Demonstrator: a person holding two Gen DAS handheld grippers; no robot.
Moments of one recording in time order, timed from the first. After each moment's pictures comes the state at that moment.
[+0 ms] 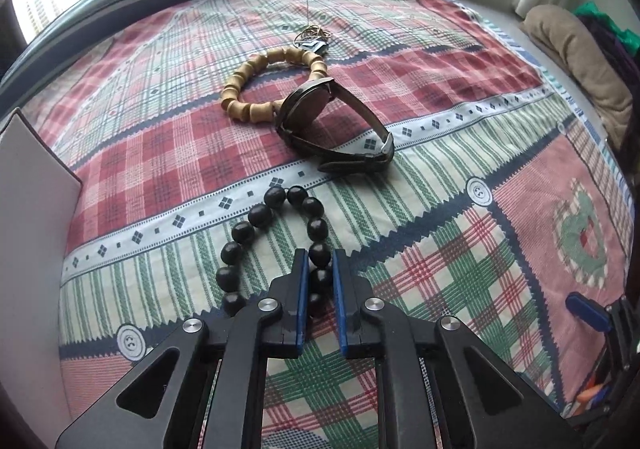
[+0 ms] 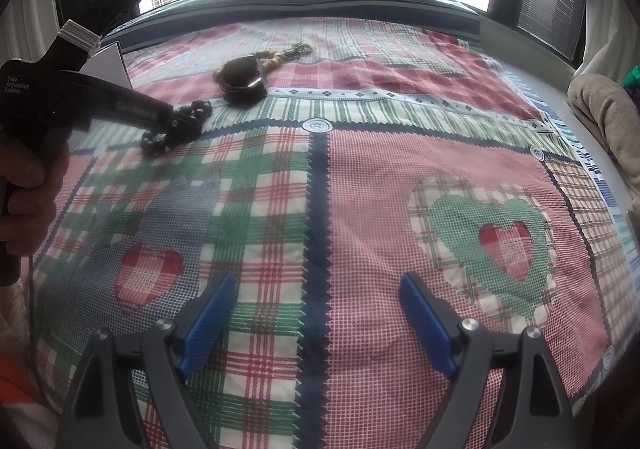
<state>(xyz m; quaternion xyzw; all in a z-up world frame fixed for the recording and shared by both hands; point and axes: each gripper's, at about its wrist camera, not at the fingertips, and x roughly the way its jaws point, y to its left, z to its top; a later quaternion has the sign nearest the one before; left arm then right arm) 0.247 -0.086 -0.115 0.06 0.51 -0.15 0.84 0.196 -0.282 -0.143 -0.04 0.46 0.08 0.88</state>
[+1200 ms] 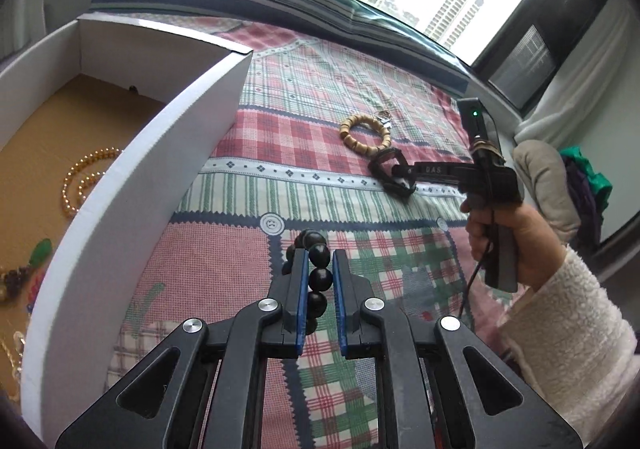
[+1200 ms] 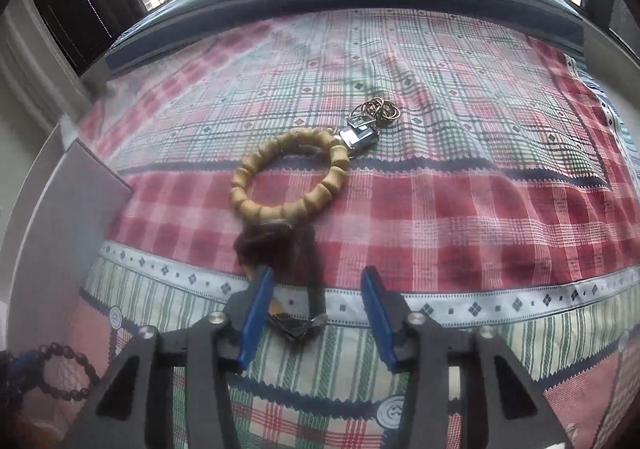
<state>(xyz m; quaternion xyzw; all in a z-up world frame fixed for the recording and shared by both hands) 0.140 0.075 -0.037 -0.17 0.45 -0.12 0.87 0.423 -0.217 -0.128 0.00 0.55 0.18 0.81</state>
